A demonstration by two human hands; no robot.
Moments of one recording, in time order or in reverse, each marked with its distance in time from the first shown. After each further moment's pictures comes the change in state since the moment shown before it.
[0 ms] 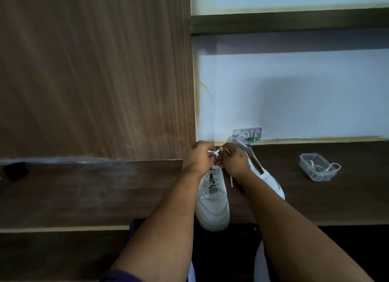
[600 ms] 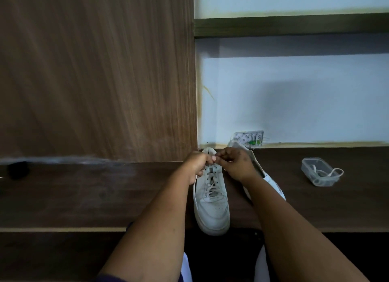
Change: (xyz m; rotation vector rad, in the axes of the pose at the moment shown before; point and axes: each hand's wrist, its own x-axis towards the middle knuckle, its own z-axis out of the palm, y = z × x) left_hand 0.000 0.003 -0.015 -0.633 -0.274 -0.580; right_hand 0.001 0.002 -0.012 -0.015 -0.144 -0.098
